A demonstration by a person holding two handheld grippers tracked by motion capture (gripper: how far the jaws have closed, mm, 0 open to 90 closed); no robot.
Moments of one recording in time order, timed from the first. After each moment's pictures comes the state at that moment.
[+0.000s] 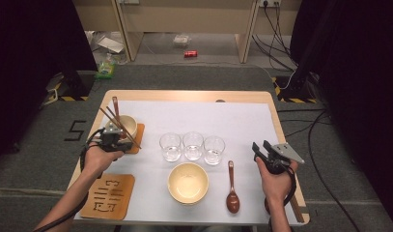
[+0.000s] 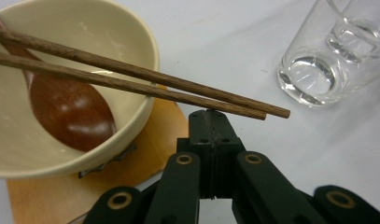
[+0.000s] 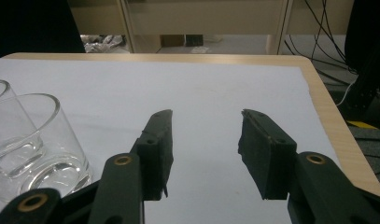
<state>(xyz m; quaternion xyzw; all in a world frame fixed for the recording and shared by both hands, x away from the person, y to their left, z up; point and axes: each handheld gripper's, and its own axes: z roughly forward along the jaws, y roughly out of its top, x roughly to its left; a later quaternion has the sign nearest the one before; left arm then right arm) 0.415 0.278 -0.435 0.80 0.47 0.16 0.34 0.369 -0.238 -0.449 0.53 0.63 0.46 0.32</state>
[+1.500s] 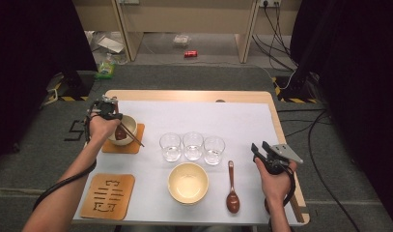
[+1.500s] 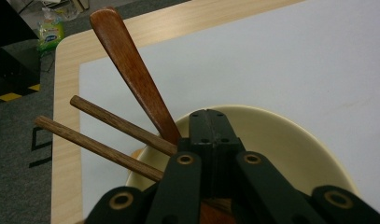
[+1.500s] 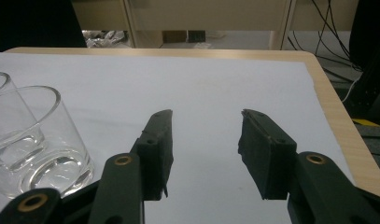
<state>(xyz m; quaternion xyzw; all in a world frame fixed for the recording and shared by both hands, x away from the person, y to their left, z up) 0.510 0.307 -0.418 0.74 0.55 0.26 0.29 0.370 -0.237 -0.453 0.53 0.64 0.46 0.32</state>
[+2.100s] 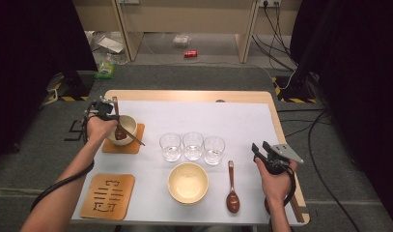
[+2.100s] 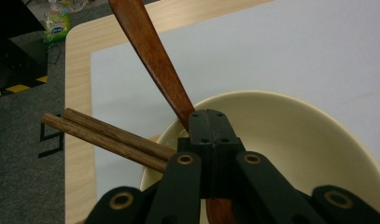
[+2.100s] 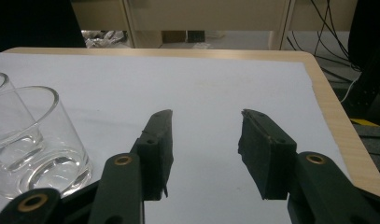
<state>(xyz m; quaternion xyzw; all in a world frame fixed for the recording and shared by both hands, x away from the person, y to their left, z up) 0.507 0.315 -0.421 0.74 0.56 0.26 0.27 0.371 -0.238 -0.452 0.52 0.64 0.46 0.32</state>
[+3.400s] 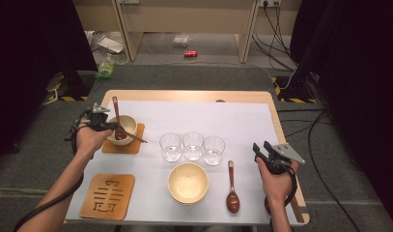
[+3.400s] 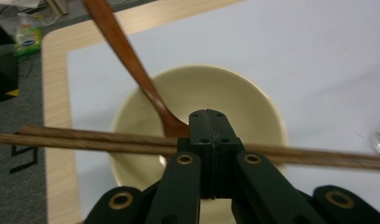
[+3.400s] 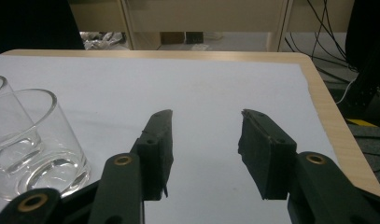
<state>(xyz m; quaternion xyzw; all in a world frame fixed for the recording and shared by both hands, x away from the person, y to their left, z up) 0.444 0.309 -0.404 0.76 0.51 0.23 0.32 0.369 -0.240 -0.451 0.53 0.64 0.46 0.32</state>
